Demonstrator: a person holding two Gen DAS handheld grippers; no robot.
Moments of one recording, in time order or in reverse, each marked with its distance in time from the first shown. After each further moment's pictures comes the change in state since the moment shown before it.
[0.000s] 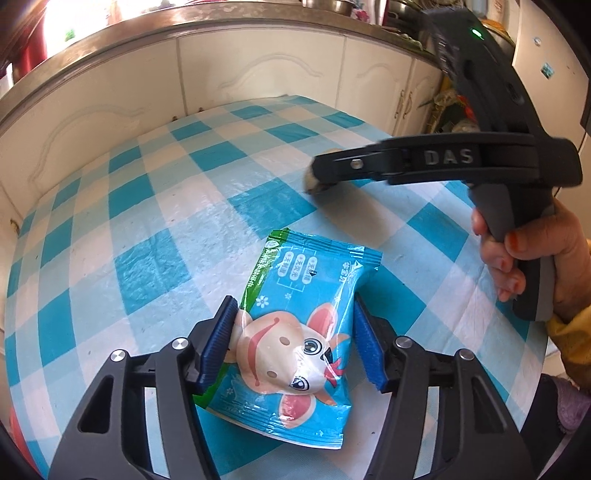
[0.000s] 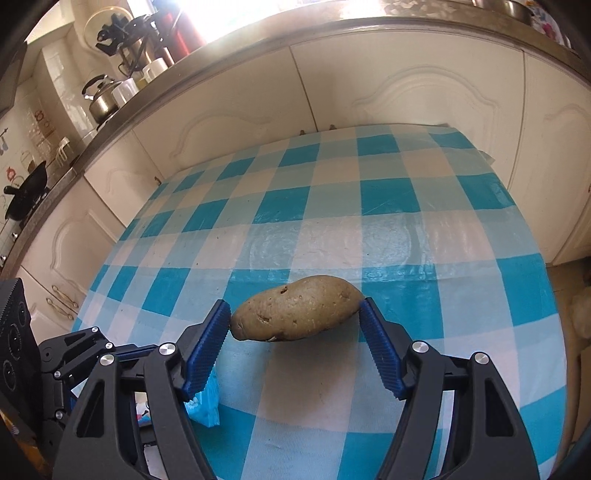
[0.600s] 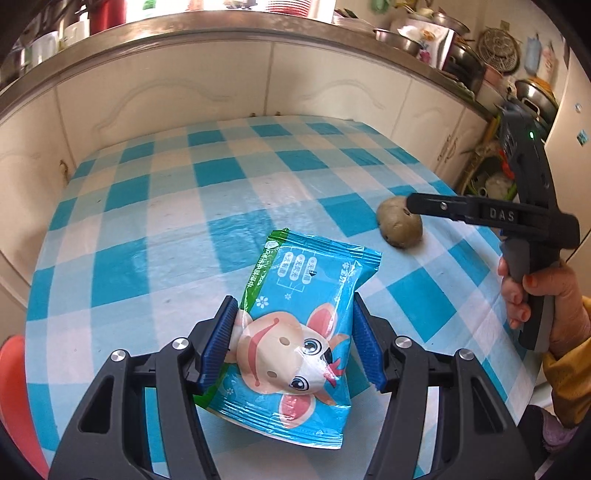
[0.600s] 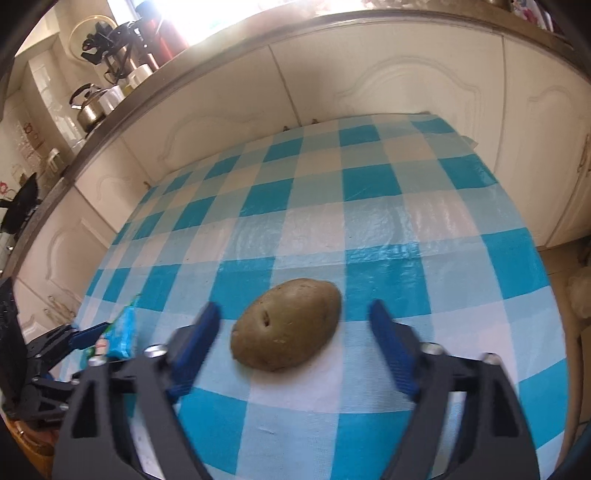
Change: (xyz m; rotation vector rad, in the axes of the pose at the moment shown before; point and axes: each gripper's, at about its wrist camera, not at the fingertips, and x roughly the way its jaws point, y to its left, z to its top) left arm -0.041 0.057 -0.024 -0.222 -0.069 0.074; right arm -0.003 -0.005 -0.009 0.043 0.006 -0.044
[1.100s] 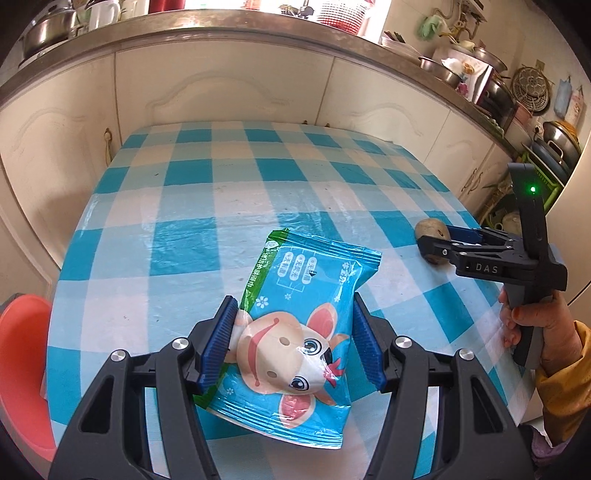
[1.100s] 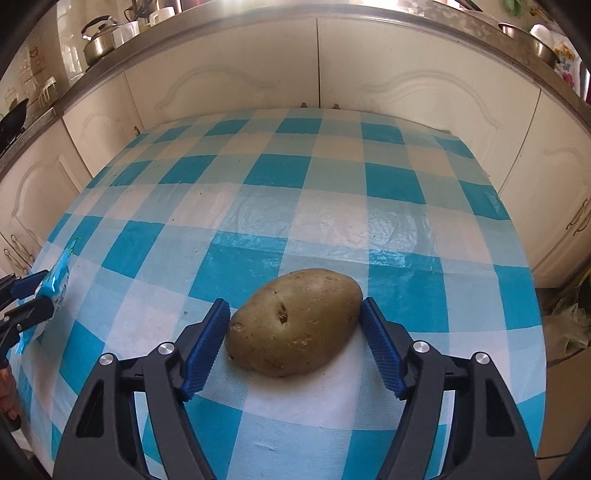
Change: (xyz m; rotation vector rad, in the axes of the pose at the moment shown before) left arm -0.022 0.044 -0.012 -0.143 -0.032 0.040; right arm 0.028 0.035 -0.004 -0.209 0.073 -0.138
